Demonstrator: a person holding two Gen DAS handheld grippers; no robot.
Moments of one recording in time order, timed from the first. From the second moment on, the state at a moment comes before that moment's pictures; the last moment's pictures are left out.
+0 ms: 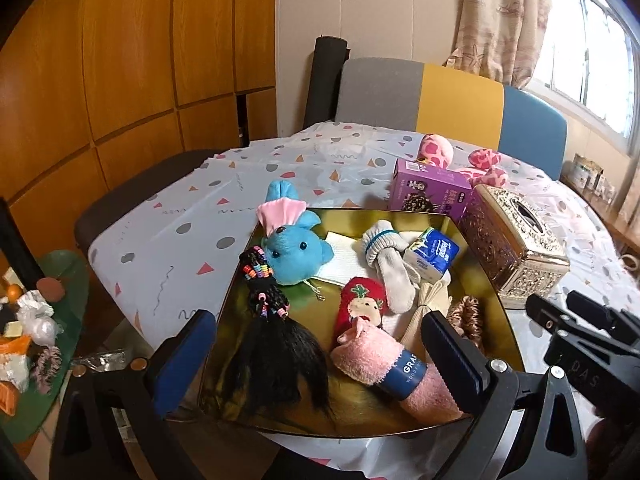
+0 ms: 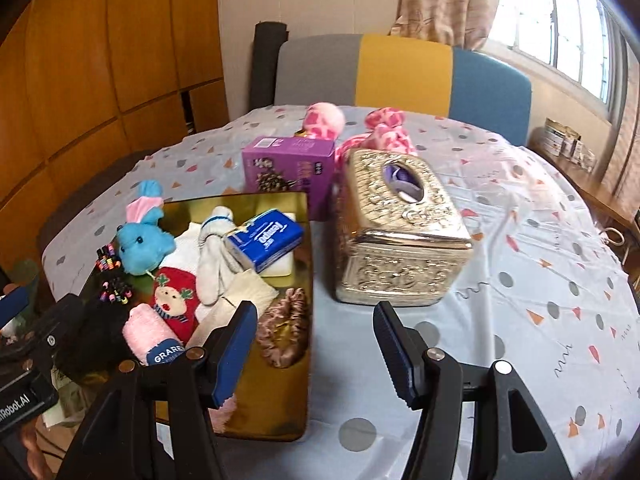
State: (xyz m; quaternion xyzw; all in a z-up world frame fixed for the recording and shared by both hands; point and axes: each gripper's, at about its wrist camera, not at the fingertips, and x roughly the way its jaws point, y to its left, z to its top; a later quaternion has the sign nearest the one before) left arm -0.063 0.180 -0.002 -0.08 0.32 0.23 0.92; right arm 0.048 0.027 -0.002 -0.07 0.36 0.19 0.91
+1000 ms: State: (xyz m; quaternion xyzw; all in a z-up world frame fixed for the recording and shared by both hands) left arm -0.063 0.172 -0.006 -0.08 0.33 0.23 0.91; right arm 0.043 0.020 -0.005 -0.06 0.36 0.19 0.91
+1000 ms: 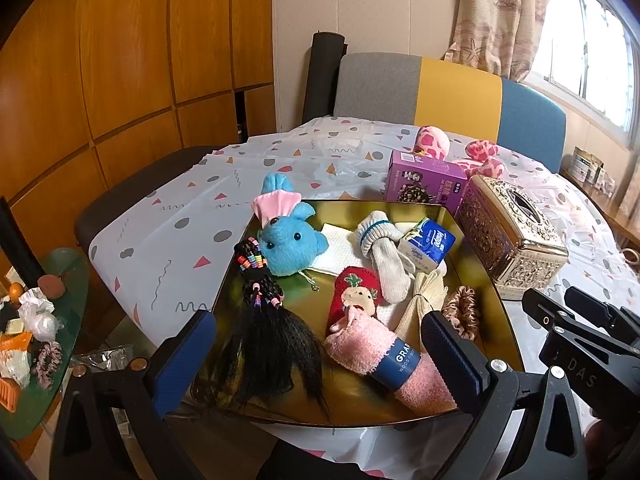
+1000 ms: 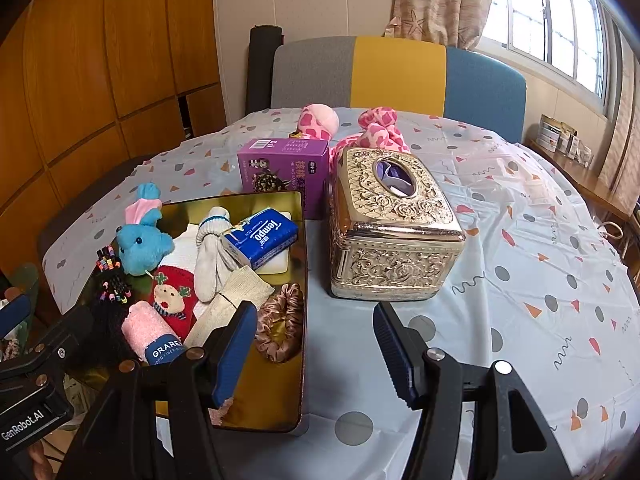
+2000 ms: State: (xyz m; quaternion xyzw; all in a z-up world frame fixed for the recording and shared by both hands) left arm -0.064 0.171 -0.007 -0.09 0.33 0.23 0.91; right arm 0.043 0.020 -0.005 -0.06 0.36 0.19 0.91
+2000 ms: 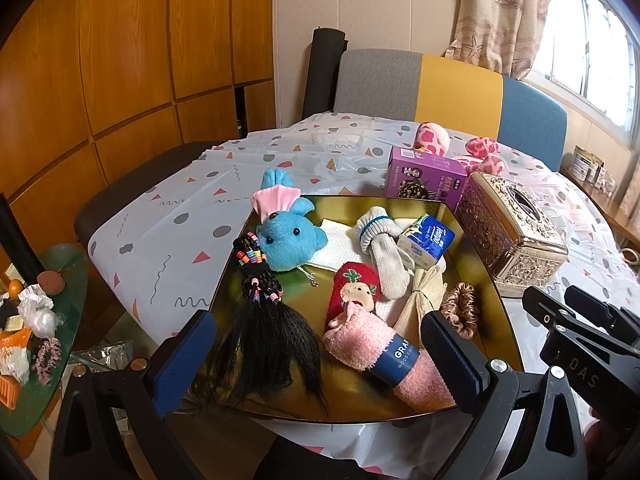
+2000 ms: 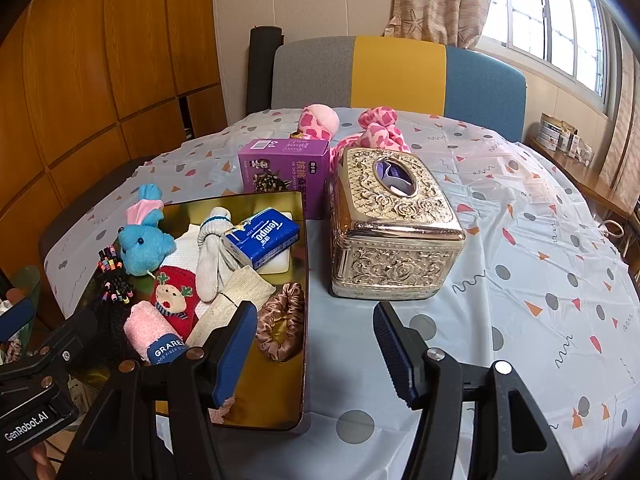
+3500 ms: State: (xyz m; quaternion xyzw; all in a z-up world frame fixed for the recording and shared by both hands) left arm -0.060 0.171 -0.015 -0.09 0.35 0.21 0.91; right arm 0.046 0.015 -0.010 -0.05 0.37 0.18 0.91
